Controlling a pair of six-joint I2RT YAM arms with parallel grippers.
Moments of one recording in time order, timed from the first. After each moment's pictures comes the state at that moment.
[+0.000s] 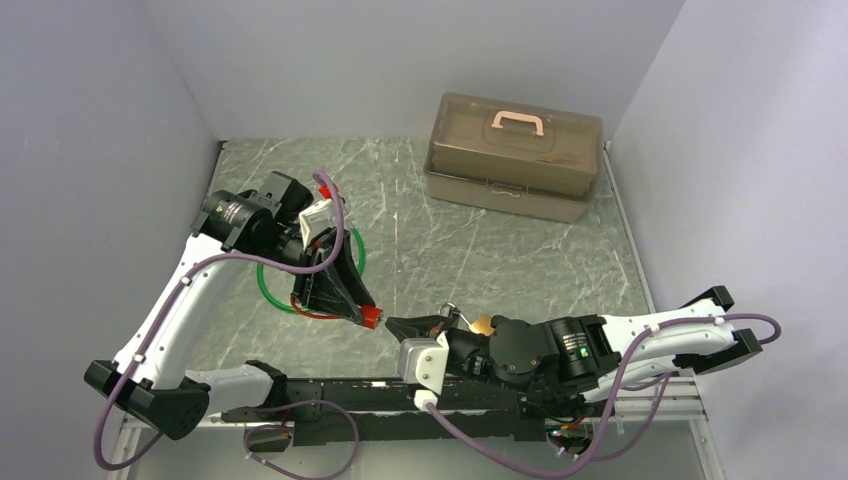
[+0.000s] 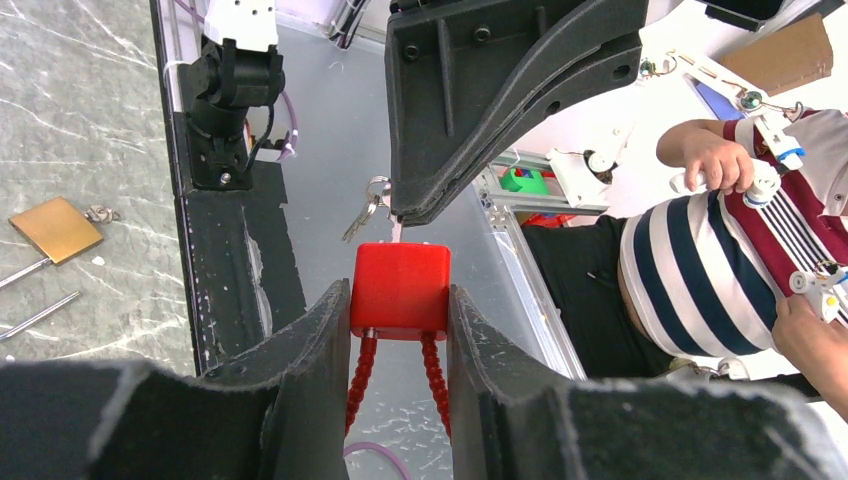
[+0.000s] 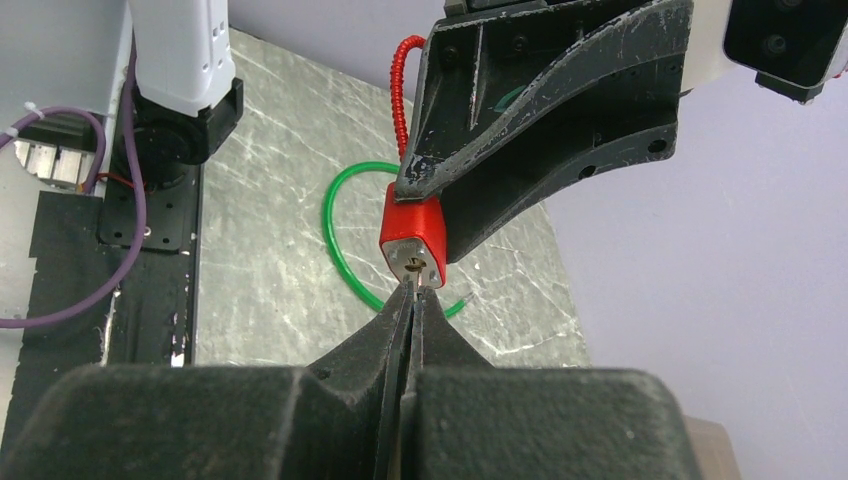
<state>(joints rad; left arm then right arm) -0.46 1.21 1.50 -1.58 1.50 0.74 1.76 1.05 1.19 -0.26 0.49 -0.60</state>
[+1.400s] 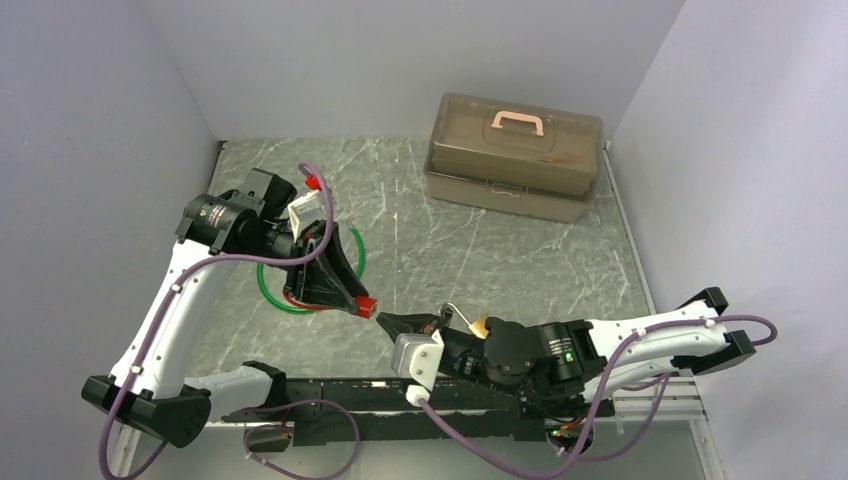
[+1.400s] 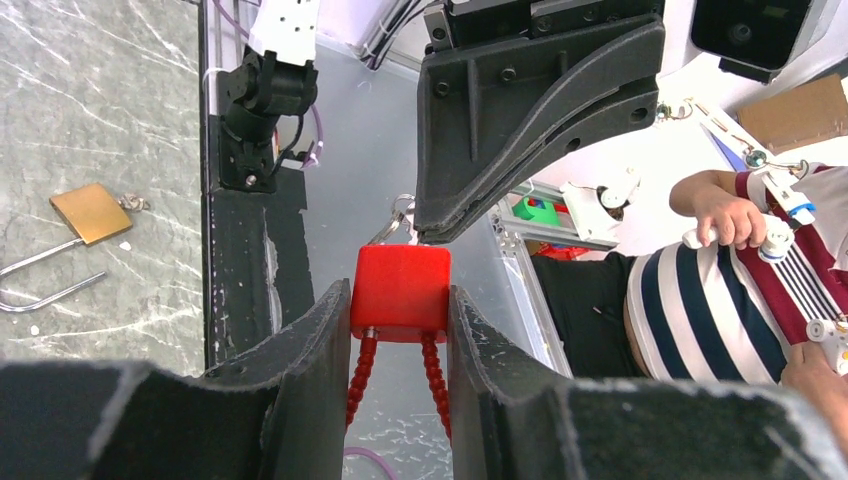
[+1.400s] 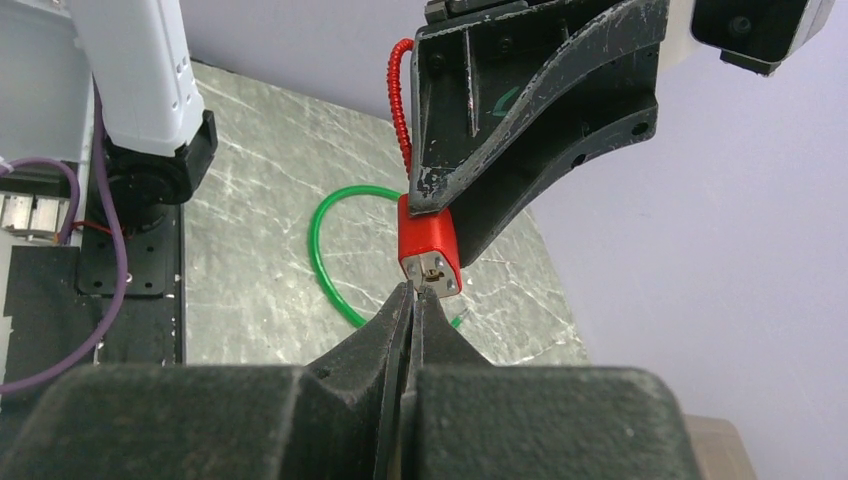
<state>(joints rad) -0.36 1.18 1.49 -1.53 1.51 0.63 1.75 1.07 1.14 -0.11 0.52 -0.60</state>
